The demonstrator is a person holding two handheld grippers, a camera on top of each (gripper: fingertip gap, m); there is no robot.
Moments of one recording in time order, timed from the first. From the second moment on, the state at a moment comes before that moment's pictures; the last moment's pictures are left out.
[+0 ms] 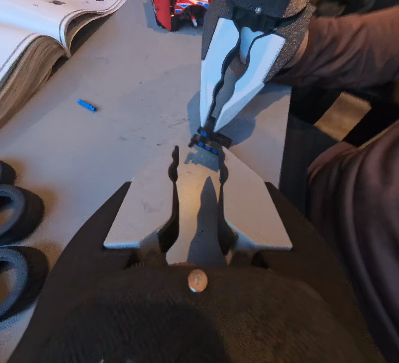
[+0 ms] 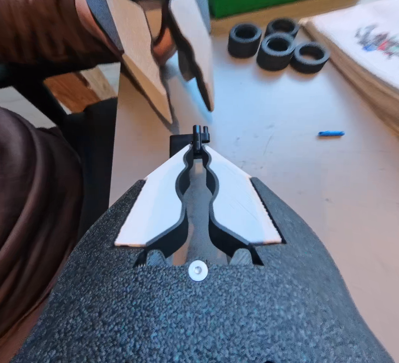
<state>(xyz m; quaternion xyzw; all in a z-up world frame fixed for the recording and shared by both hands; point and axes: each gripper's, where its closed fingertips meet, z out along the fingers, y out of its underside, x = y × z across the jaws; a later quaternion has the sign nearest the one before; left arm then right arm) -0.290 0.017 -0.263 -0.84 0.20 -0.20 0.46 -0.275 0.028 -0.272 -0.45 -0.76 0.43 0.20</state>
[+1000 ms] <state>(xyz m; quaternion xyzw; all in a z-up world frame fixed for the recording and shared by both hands) -0.265 0.013 -0.260 -0.83 0.15 -0.31 0.43 -0.281 0.035 -0.231 -0.42 -0.70 0.46 0.35</state>
